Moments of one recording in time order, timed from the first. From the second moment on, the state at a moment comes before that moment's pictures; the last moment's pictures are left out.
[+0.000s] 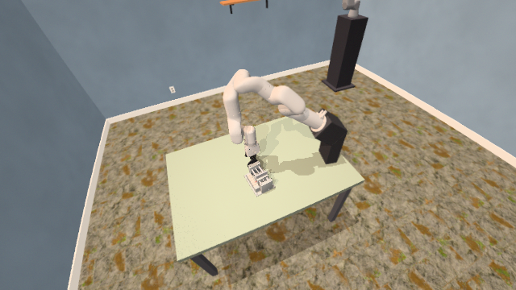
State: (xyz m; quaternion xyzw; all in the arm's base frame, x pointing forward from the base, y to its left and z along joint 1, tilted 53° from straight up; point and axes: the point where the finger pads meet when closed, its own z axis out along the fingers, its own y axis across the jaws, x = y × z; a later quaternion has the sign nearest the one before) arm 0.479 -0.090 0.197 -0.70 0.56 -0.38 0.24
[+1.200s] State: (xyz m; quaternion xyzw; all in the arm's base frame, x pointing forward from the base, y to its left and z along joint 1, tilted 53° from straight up) arm 0.491 -0.094 0.182 -0.70 0.56 -0.38 0.24
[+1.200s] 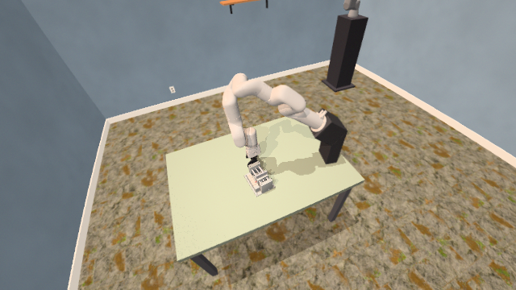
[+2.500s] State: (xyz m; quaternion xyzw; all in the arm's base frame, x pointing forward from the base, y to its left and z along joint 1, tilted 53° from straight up) arm 0.509 -0.093 0.177 -0.70 0.56 -0.38 0.24
